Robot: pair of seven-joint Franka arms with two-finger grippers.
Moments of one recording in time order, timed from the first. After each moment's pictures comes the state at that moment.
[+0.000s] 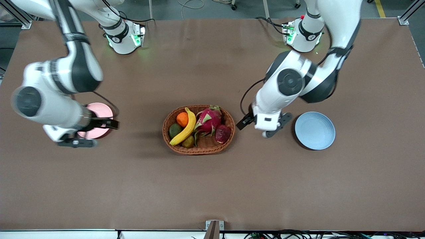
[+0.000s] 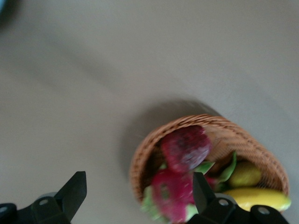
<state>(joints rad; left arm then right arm) -0.29 0.51 -0.35 -1.59 -0.02 2.13 -1.35 0.24 0.34 0.01 -1.66 0.02 1.87 0.38</state>
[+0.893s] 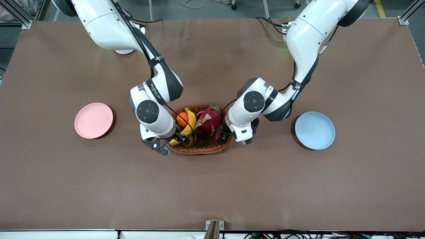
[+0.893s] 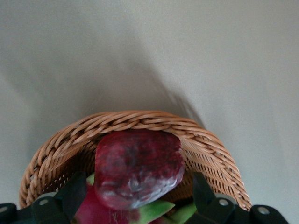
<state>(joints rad) -0.38 0.75 -0.35 -1.52 0.02 2.41 -1.76 0.51 0.66 0.02 -1.51 0.08 2.16 1.02</state>
